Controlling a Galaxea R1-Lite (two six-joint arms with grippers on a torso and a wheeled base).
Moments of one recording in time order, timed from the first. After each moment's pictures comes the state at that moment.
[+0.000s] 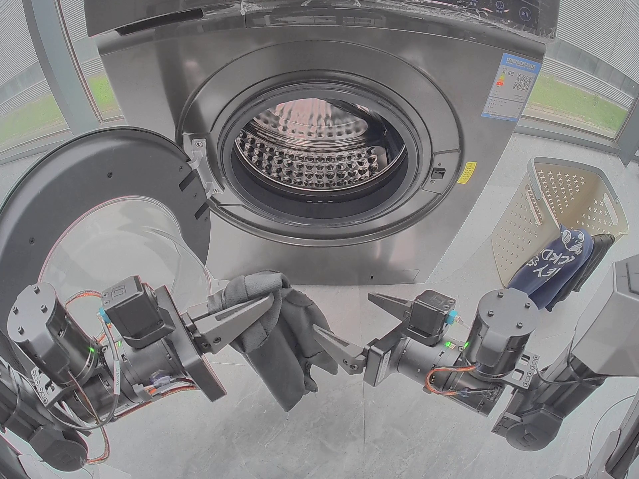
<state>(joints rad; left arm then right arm) -0.62 1.60 -0.21 -1.54 -0.31 -0.12 0.82 1.99 -0.51 -1.44 -0.04 0.15</state>
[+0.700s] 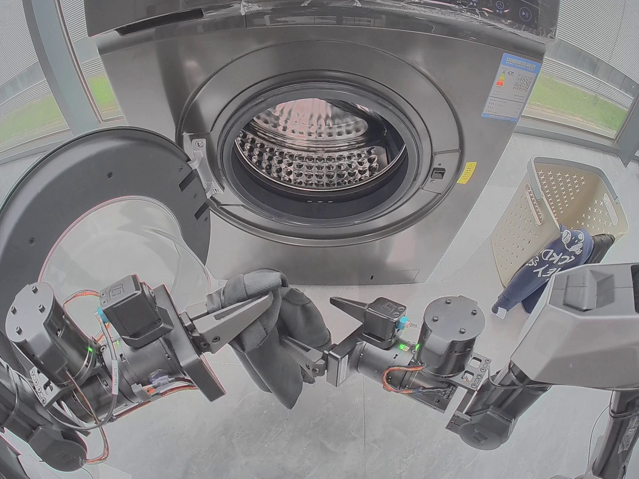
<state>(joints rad) -0.62 1.59 -0.21 -1.54 -0.31 -0.12 0.83 2.17 -0.68 -1.47 0.03 0.11</state>
